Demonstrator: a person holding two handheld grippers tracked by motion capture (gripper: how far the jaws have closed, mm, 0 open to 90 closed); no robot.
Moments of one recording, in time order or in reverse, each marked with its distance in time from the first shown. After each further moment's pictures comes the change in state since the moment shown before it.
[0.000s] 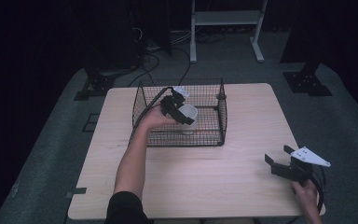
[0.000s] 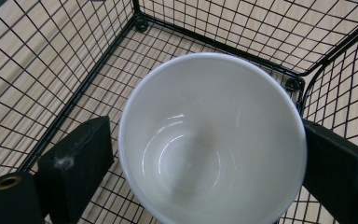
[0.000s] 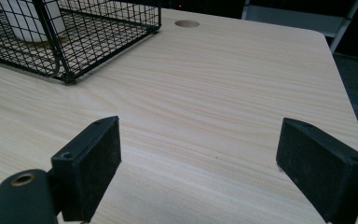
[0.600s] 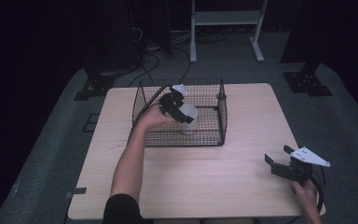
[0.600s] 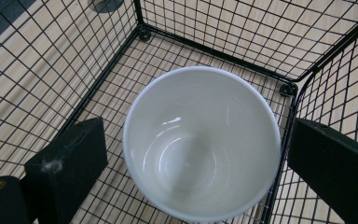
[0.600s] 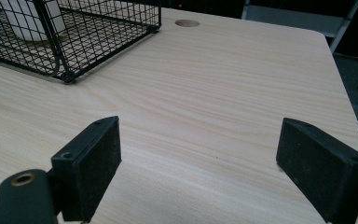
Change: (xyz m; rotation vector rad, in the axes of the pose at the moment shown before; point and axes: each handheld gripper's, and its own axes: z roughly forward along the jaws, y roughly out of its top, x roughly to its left) left arm -0.006 0.004 -0.014 -0.020 0.024 0.012; right arm 0.000 0.000 0.000 0.002 -0.001 -0.003
